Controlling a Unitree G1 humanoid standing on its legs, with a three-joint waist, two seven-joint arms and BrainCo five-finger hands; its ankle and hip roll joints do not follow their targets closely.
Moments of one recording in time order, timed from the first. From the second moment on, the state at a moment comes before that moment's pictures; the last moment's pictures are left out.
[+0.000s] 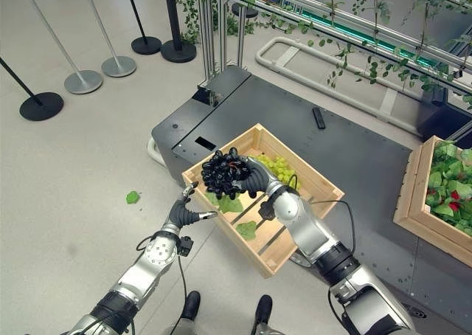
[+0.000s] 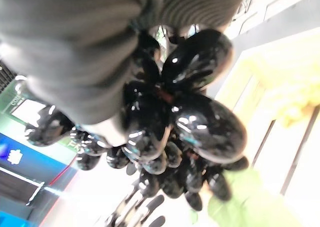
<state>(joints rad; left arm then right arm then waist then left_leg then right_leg) -0.28 0.33 -0.39 0.29 0.00 0.06 0.31 -0.58 -0.39 0.51 0.15 -0.14 0.14 0.04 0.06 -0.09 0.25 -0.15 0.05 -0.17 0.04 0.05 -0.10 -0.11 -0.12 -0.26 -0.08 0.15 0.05</state>
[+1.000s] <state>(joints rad) -0.35 0.31 -0.38 0.29 0.00 0.05 0.42 -0.58 -0.34 0.56 0.09 -0.04 0.13 0.01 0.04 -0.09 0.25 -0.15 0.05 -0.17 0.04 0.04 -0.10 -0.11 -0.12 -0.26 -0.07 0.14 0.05</state>
